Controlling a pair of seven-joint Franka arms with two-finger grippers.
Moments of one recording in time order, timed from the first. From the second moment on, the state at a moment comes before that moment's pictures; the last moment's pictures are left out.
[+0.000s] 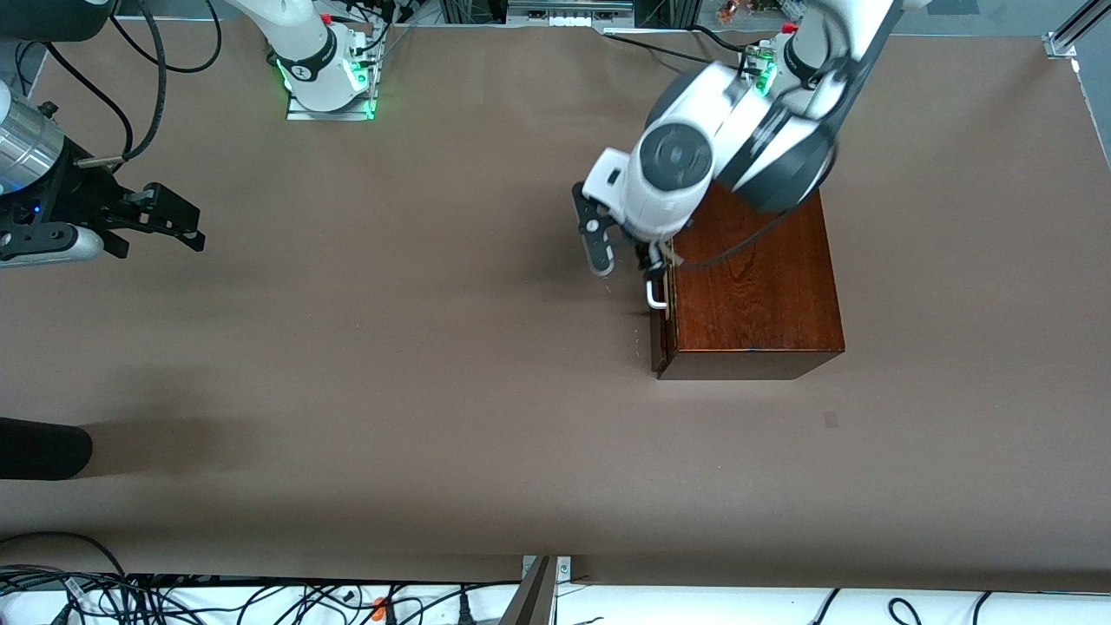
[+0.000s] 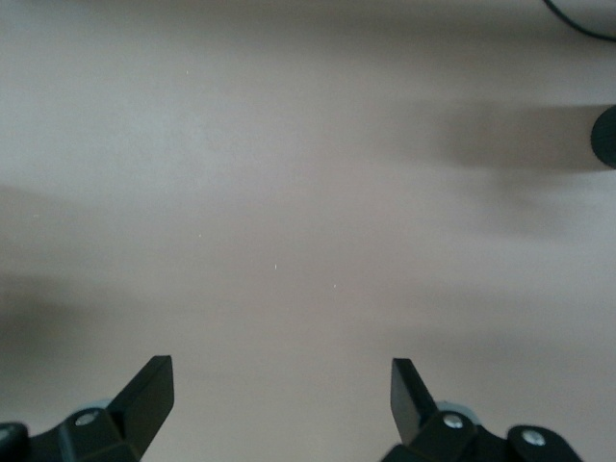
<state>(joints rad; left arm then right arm) -0.47 0.36 -0.18 -1.51 -0.06 1.66 0.53 0.25 0.10 -0.16 -1.51 0.06 1.65 0.00</state>
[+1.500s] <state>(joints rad) -0.08 0.01 -0.03 -1.63 0.02 1.59 -0.16 0.25 0.10 -0.16 -1.50 0.06 1.61 0.00</state>
